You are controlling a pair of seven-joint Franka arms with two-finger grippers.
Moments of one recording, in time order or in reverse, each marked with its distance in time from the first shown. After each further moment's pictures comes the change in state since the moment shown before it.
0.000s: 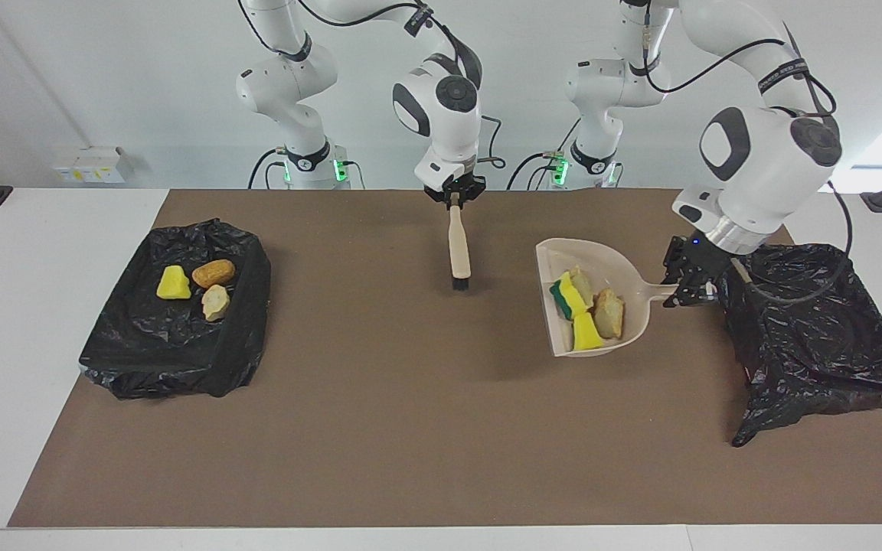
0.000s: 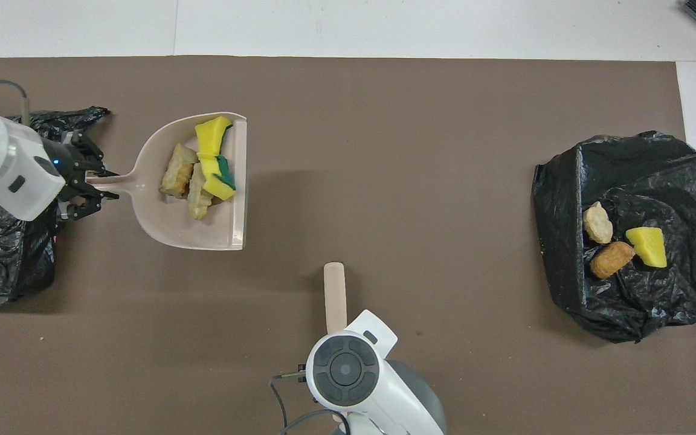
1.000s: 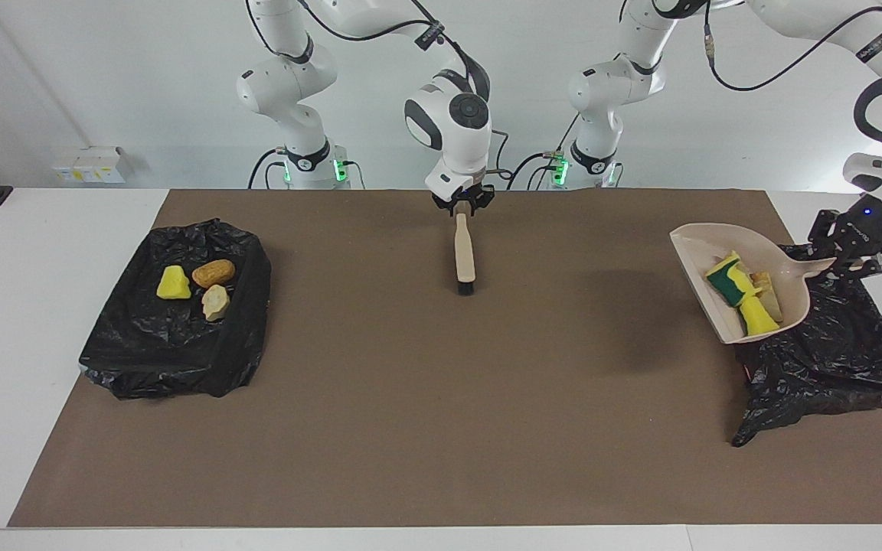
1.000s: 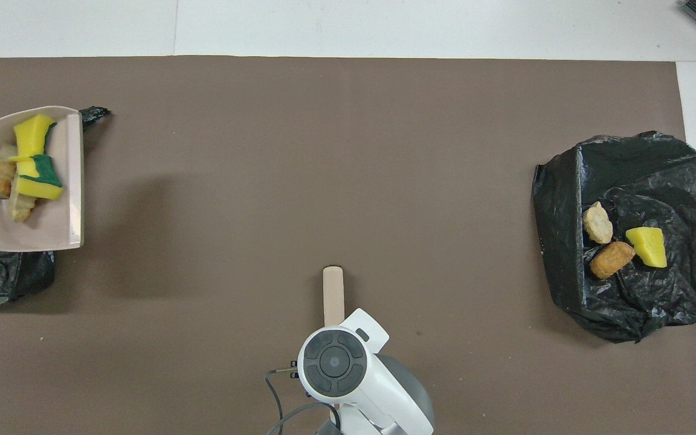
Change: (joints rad) left arm 0.355 0.070 0.012 0.218 0.128 -0.151 0.195; right arm 0.010 0.036 -0.013 0.032 0.000 0.006 0.020
